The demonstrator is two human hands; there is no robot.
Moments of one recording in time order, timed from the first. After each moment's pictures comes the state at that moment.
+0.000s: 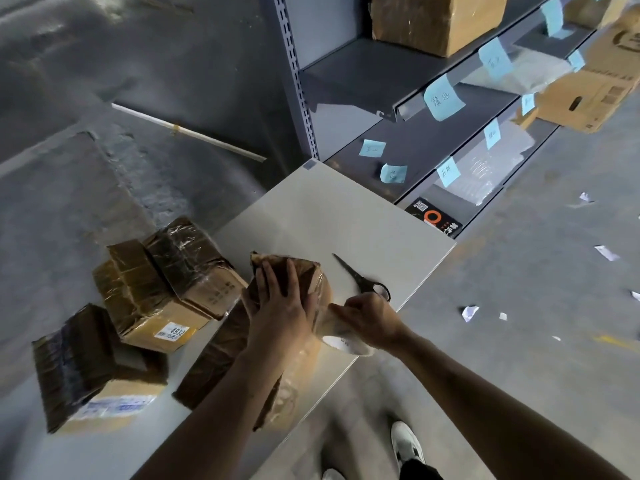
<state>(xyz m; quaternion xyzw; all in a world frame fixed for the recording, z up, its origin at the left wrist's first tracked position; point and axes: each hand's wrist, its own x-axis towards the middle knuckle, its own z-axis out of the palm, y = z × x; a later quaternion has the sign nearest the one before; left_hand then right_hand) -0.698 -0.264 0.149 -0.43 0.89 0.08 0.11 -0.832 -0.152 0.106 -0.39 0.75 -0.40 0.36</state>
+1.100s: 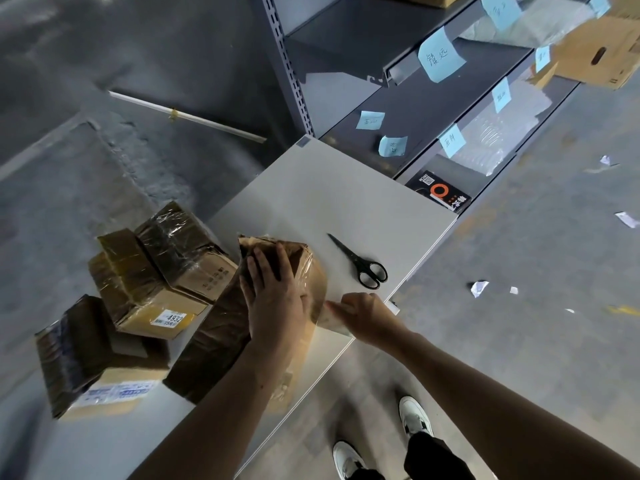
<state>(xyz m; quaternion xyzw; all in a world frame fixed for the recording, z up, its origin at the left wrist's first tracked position) -0.702 -0.253 0.123 -0.44 0.90 -0.01 0.00 -0.822 -0.140 0.071 -0.40 0.77 -0.34 0.37</state>
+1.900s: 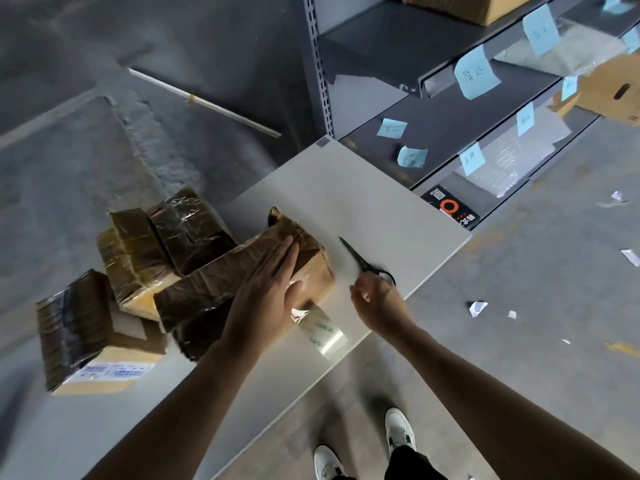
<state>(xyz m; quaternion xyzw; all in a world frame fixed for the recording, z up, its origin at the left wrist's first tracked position) -0.669 -0.279 0.145 -0.25 0.95 0.05 -0.18 -0.841 -0.162 0.055 -0.38 0.82 -0.36 0.23</state>
